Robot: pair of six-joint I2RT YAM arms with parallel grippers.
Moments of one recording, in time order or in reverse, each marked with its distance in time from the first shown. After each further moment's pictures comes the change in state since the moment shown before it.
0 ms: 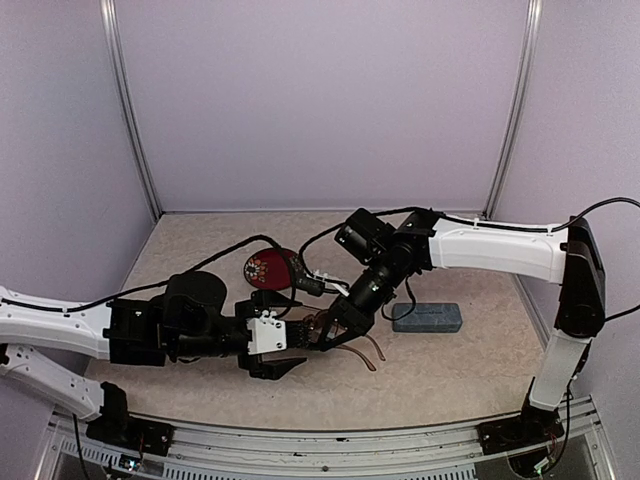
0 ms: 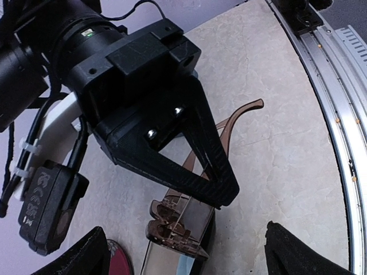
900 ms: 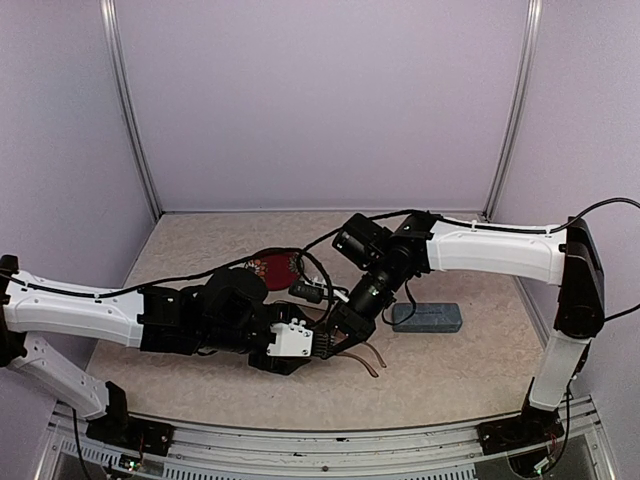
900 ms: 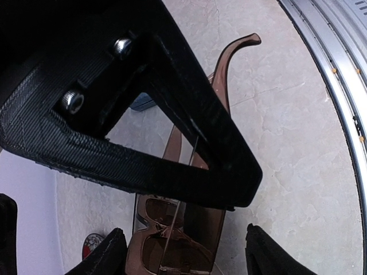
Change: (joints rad) left arm 0.041 0.193 0.140 -0.179 0.049 0.094; right arm 0.012 0.005 0.000 -0.036 -0.039 -0.022
